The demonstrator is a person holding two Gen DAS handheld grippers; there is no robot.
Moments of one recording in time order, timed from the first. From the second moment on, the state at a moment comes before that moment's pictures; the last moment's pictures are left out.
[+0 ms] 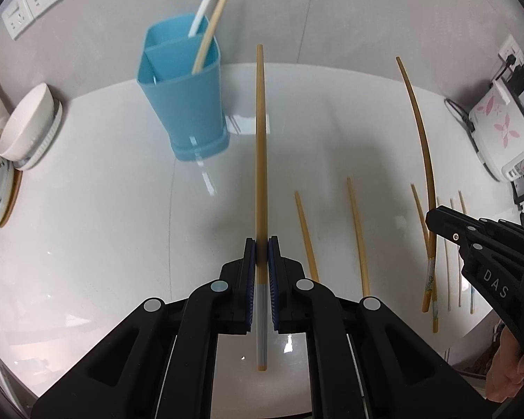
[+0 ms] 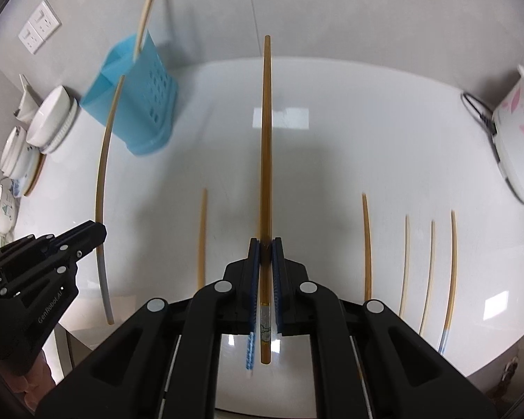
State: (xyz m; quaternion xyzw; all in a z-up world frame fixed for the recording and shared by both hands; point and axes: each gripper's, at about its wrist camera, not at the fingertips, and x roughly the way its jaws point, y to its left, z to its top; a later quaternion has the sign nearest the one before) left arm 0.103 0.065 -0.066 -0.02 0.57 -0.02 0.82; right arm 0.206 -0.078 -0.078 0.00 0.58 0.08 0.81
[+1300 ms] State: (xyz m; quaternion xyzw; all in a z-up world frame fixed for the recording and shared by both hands) left arm 0.194 0.158 0.017 -0.09 0.30 0.03 0.95; right arm 0.298 -0.008 0.003 0.03 0.41 0.22 0.89
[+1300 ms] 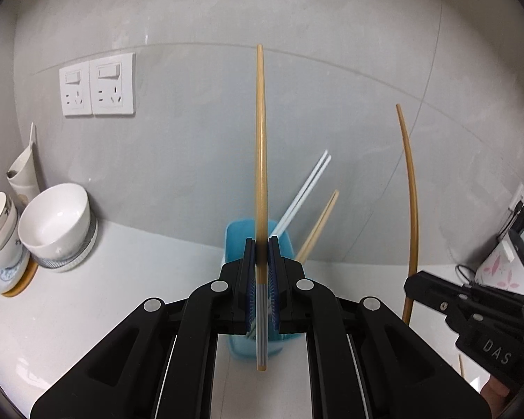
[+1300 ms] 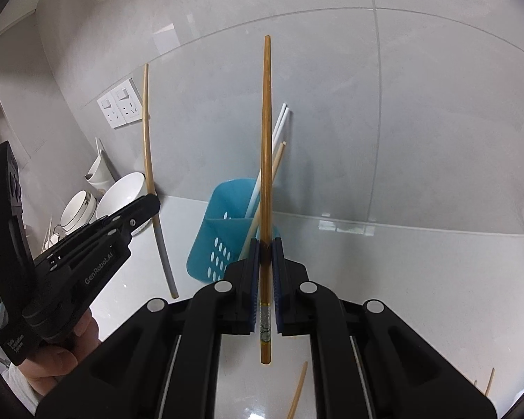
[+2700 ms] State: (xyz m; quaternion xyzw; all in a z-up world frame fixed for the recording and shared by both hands) left arm 0.237 0.155 -0.031 -0.06 0.30 0.01 0.95; right arm 0.330 -0.001 -0.016 0.04 0.41 0.22 0.89
